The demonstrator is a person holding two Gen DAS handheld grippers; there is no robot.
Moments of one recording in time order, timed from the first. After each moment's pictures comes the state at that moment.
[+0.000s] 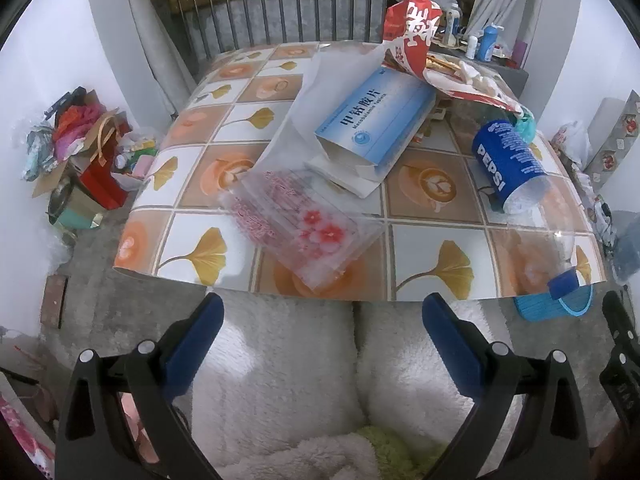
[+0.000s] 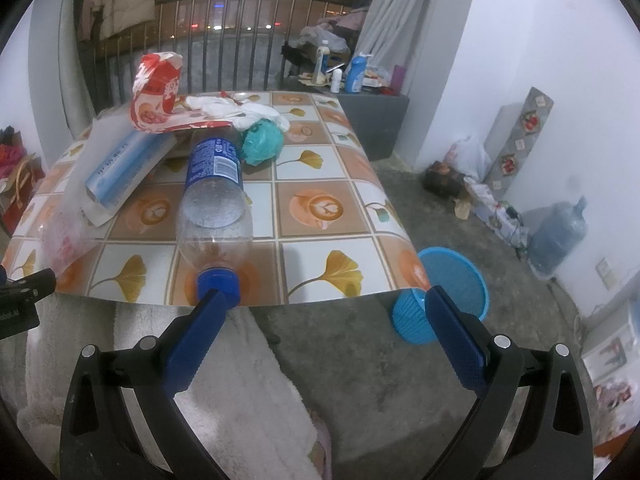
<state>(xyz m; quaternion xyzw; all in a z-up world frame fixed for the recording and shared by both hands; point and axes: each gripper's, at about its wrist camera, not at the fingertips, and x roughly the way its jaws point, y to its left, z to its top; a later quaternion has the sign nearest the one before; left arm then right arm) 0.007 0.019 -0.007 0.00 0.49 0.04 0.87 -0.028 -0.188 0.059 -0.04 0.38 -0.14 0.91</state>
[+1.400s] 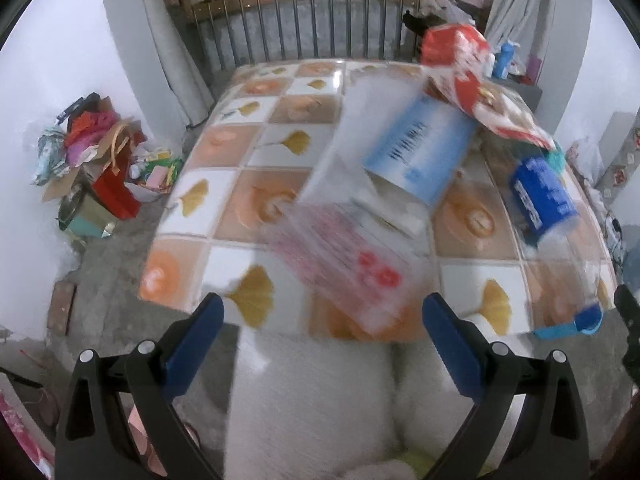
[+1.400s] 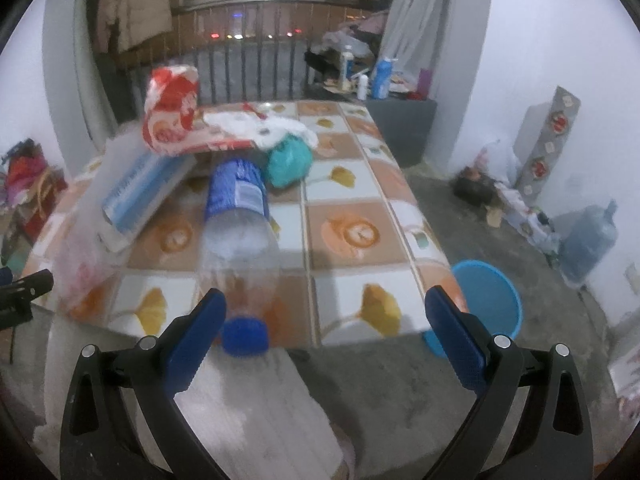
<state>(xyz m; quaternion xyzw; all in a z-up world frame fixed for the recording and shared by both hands) 0.027 0.062 0.000 -0.01 0.46 0.06 0.88 -0.001 -0.192 0.064 -0.01 0.37 -0.08 0.93</state>
